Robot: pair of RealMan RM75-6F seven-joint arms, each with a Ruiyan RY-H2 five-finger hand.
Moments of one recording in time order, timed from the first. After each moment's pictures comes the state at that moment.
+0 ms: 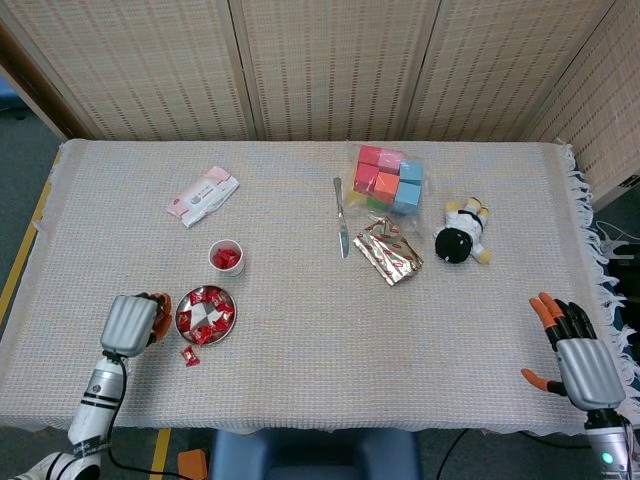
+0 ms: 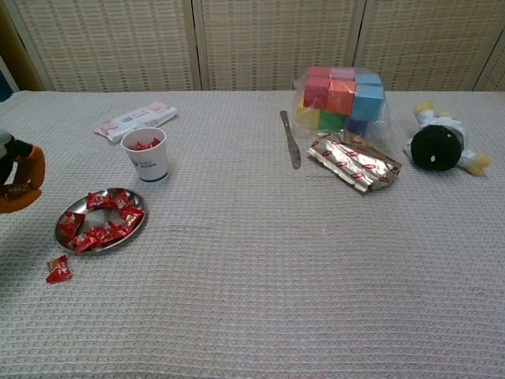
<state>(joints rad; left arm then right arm) -0.40 -1.53 -0.15 -1.33 1.45 1.27 0.32 0.06 -1.13 0.00 -1.60 -1.54 1.44 0.01</state>
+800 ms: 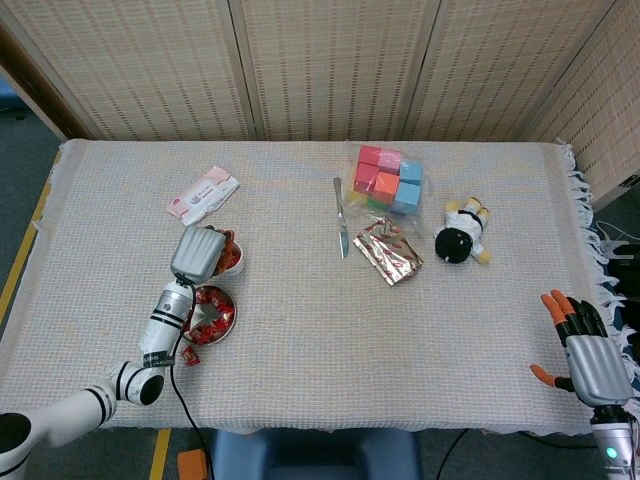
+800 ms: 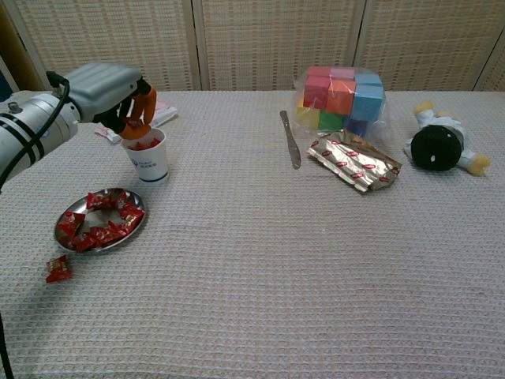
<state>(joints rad) -0.77 -1.71 -0.32 -1.03 1.30 1.01 0.34 0.06 -1.14 0.02 -1.59 -1.48 1.42 -0.01</state>
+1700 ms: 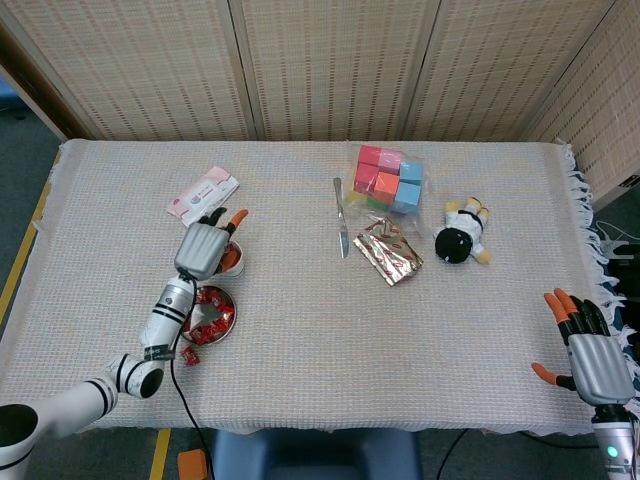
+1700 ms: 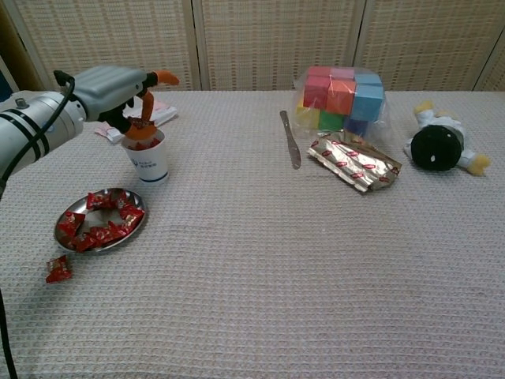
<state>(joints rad) -0.82 -1.69 -0.27 -1.00 1.28 0.97 0.23 0.06 -1.14 0.03 -1.59 -1.47 1.42 -0.01</state>
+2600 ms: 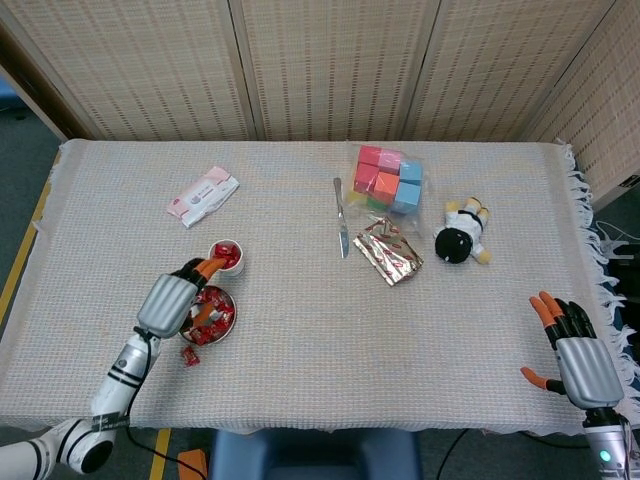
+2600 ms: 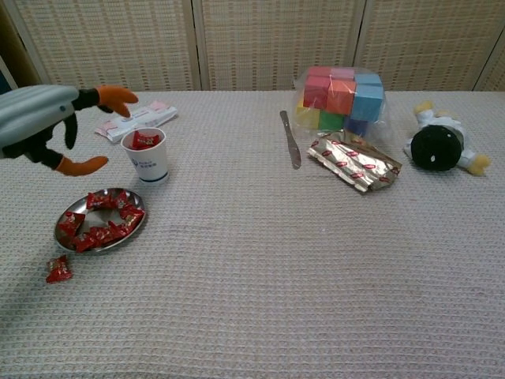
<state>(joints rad) -0.54 -1.47 -0.03 -1.43 1.46 1.30 0.15 0.06 -1.14 0.00 -1.60 -1.54 1.43 0.00</state>
